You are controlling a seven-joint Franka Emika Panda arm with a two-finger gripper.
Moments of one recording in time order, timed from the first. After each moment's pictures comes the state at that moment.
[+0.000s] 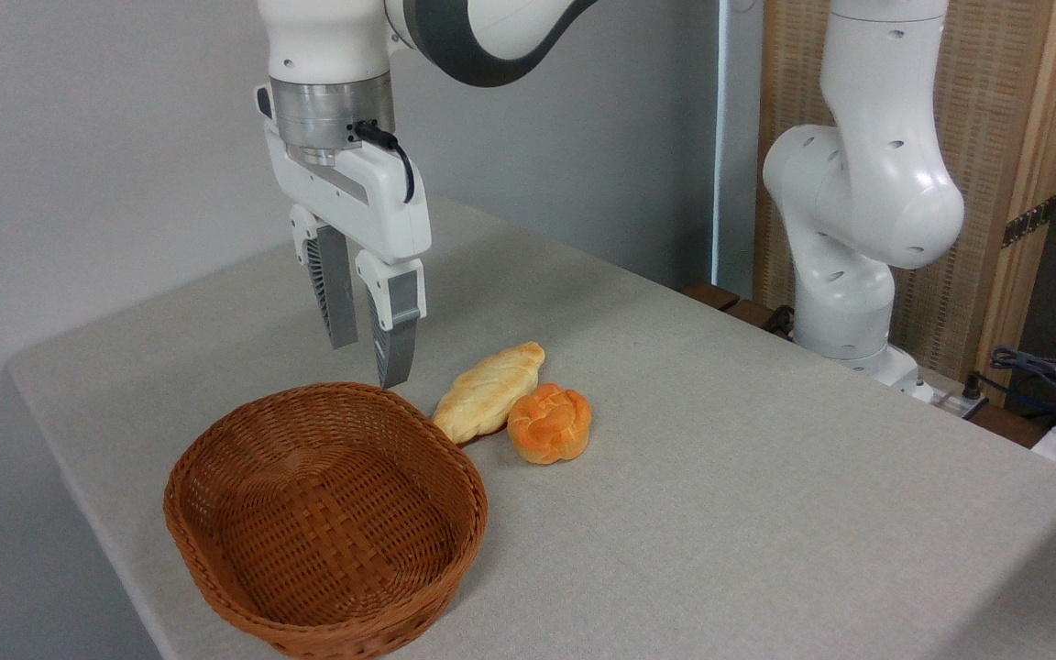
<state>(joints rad) -0.28 -0.07 0.07 -1.89 -0.01 1.95 0.59</state>
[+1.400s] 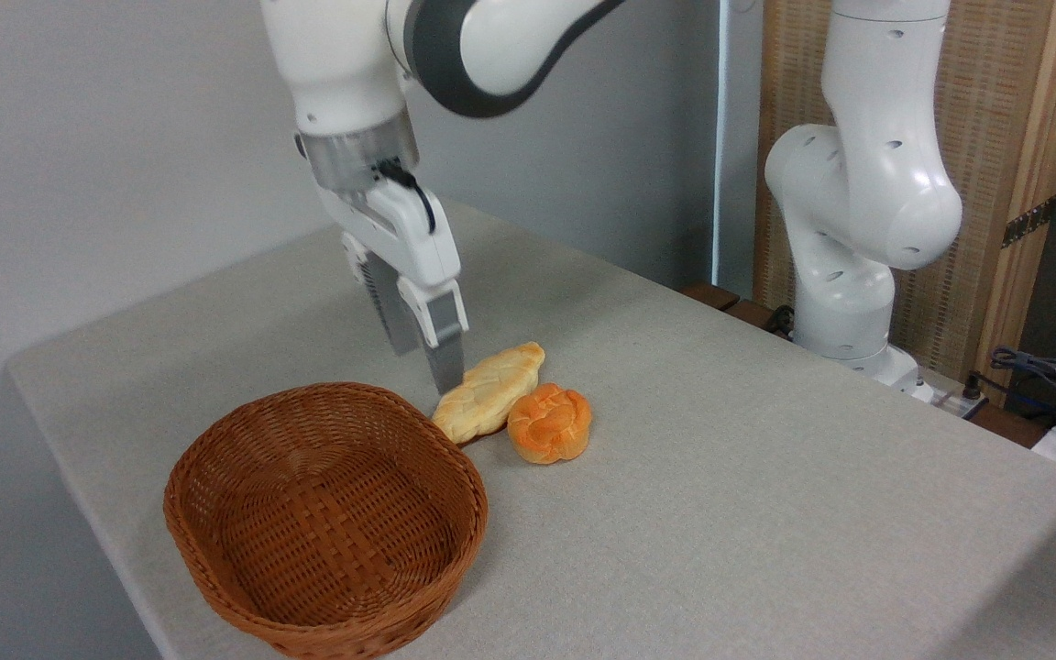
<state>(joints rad) -0.32 -0.08 0.06 -1.98 -0.01 1.85 0.63</state>
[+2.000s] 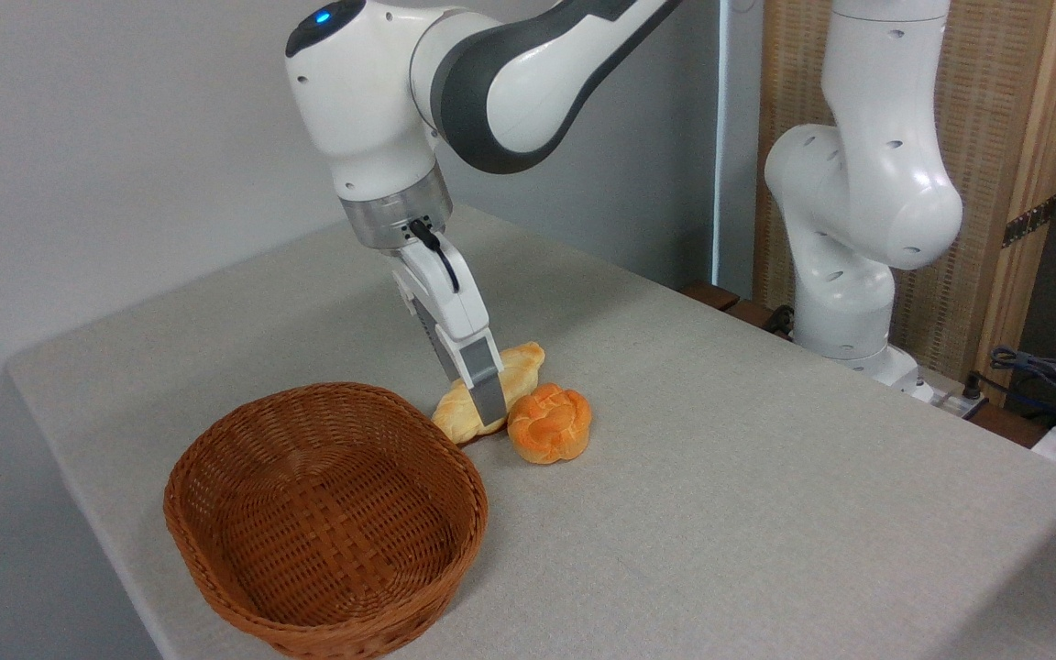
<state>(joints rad) -0.31 -0.08 0.07 -2.08 -0.01 1.85 0.77</state>
